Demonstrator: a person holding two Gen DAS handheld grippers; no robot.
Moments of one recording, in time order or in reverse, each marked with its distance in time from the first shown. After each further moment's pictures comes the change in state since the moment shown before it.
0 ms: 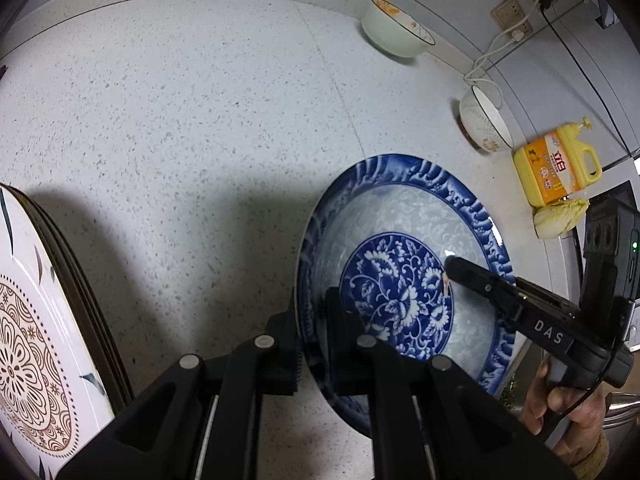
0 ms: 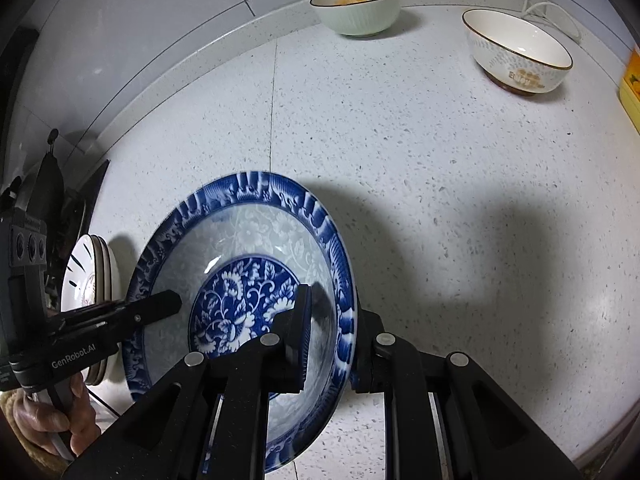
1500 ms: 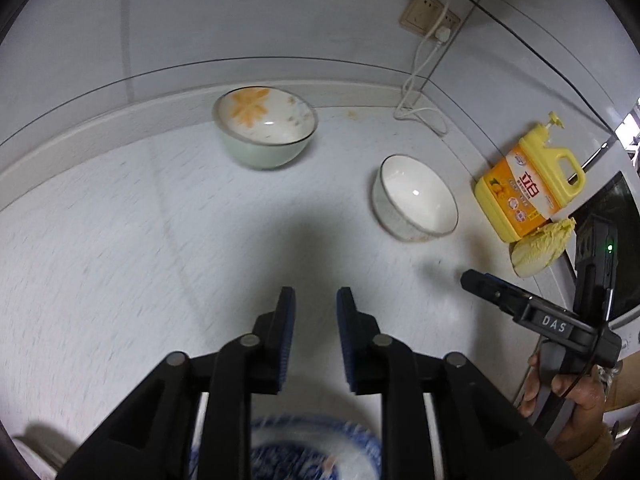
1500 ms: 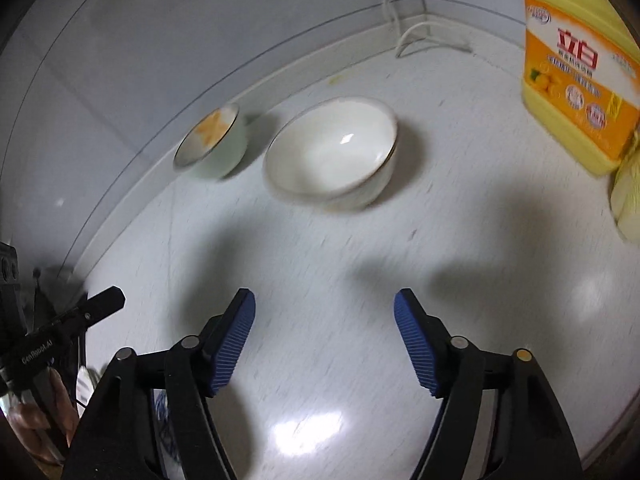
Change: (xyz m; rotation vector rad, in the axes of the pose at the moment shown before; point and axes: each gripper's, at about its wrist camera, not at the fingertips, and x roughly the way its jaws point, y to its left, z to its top) left arm 0.018 -0.165 0.144 0.269 -0.126 0.003; right arm -0.078 -0.161 0.063 0.255 -0.228 -0.033
